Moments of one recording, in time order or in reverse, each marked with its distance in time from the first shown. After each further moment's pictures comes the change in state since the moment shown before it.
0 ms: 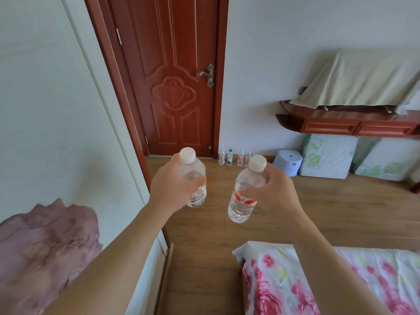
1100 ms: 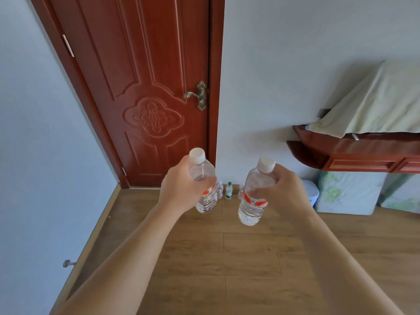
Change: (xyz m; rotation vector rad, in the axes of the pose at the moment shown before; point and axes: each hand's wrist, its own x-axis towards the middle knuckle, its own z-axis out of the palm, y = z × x) left_hand 0.482 -0.038 0.190 -0.078 -0.124 -0.001; right_hand 0.510 0.031 0.044 -0.019 0.032 0.068
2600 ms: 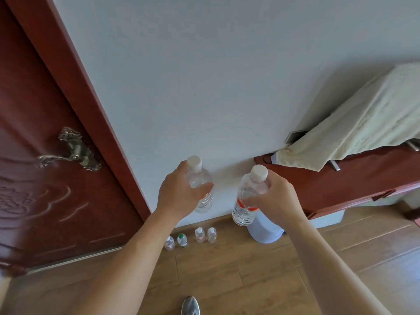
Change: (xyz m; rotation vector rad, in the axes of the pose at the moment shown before) left_hand 0.564 0.050 0.366 -0.075 -0.312 0.023; right_hand 0.574 0.136 -0.089 -0.074 0.095 0.273
